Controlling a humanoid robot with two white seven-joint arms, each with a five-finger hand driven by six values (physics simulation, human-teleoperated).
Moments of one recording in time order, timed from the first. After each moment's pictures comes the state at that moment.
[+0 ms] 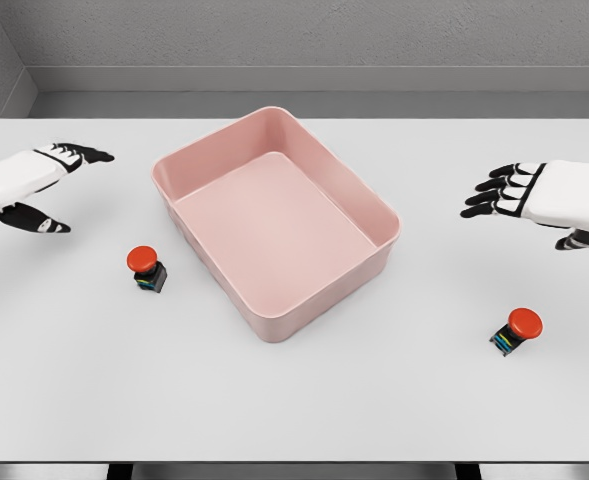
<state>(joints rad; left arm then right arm) -0.46 0.87 -0.44 -1.23 -0.30 -0.61 -0.29 -0.84 -1.32 0.95 -1.74 0.23 -0.61 0.34</state>
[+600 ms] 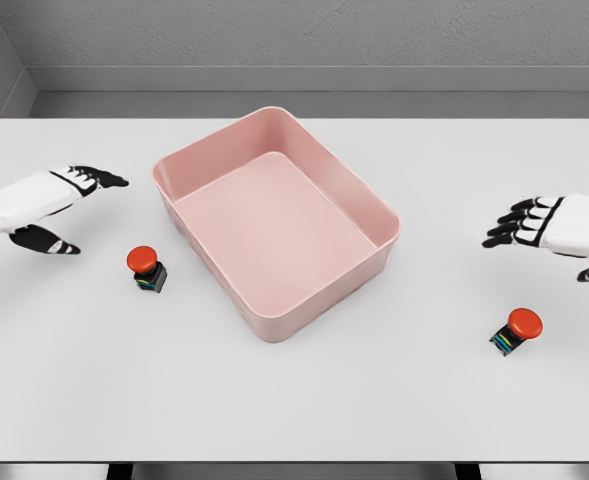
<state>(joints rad) -0.40 0.89 -0.46 -1.31 -0.30 -0.61 -0.29 -0.74 -1.37 0.95 -1.71 0.23 -0.61 0.34</state>
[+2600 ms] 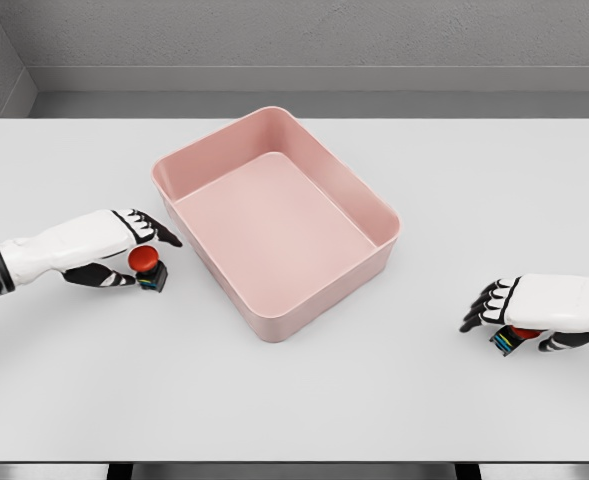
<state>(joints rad) -0.35 0.88 -0.53 -1.50 -0.31 -0.61 -0.30 -0.65 -1.31 1.07 -1.72 0.29 -0.61 0.33</state>
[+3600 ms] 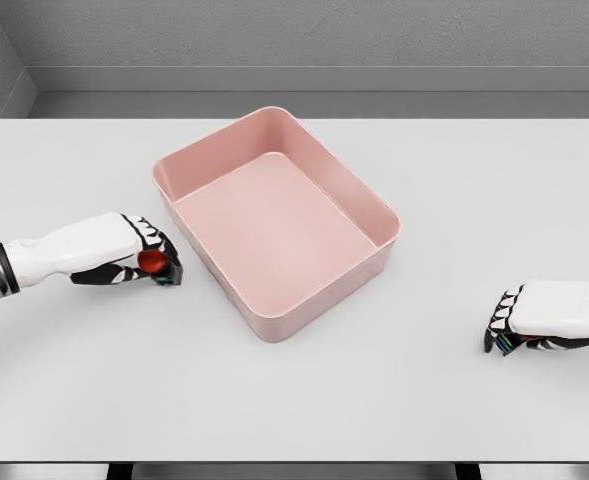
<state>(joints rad) -0.35 0.89 -0.54 -1.55 -0.30 -0.61 -0.32 -0.64 -1.32 1.07 -1.73 0.29 -0.61 0.37</state>
